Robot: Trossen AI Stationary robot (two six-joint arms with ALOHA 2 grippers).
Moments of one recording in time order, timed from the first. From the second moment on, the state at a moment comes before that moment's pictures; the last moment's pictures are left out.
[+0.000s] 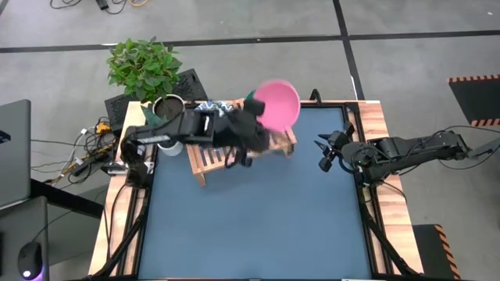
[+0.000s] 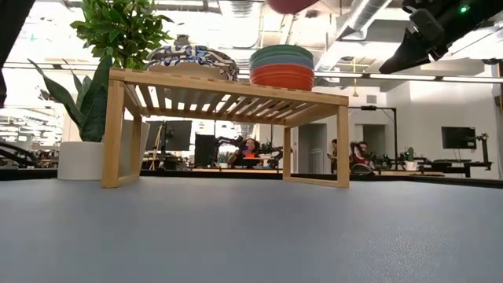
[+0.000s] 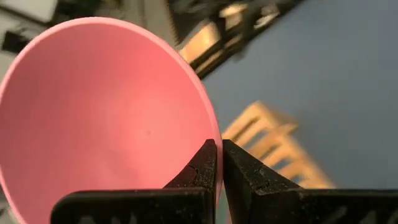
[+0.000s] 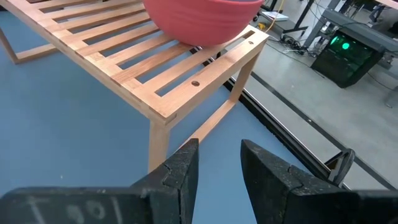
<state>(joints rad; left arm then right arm) -0.05 1.92 2.35 -1.02 -0.47 0.71 0.15 0.69 0.66 -0.60 0.78 0.26</state>
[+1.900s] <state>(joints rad) 0.31 1.98 2.34 -1.17 -0.08 0.73 0.15 0.69 0.66 -0.62 0.79 0.26</state>
